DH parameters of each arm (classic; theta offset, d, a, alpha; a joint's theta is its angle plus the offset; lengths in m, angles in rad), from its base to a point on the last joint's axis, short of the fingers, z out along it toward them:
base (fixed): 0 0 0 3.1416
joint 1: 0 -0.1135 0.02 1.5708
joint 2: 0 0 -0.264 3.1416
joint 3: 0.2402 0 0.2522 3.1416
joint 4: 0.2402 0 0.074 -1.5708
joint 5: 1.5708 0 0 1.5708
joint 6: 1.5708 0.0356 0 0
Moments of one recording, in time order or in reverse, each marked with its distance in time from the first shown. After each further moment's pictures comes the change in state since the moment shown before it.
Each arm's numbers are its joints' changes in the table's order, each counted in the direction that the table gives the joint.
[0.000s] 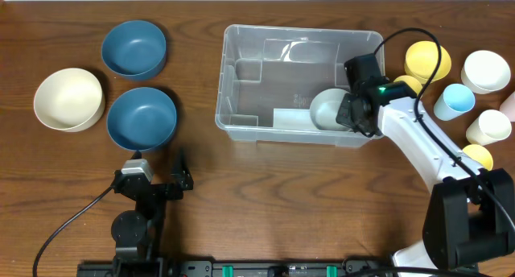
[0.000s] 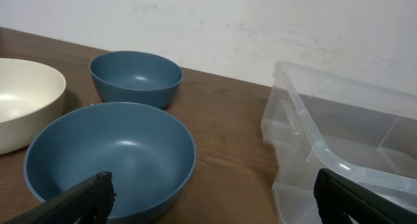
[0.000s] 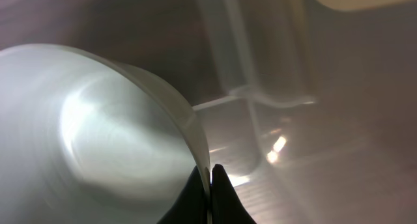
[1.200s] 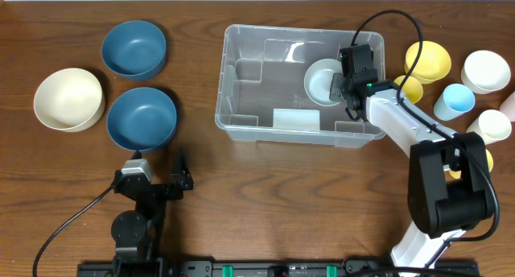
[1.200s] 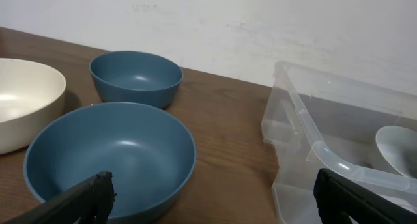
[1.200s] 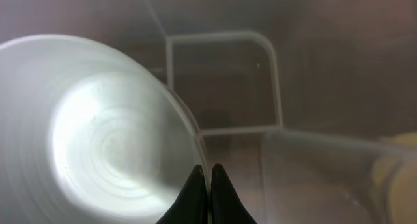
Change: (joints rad) left arm 0.000 0.000 0.000 0.000 0.000 0.000; right arm 0.011 0.193 0.014 -0.504 0.055 -0.282
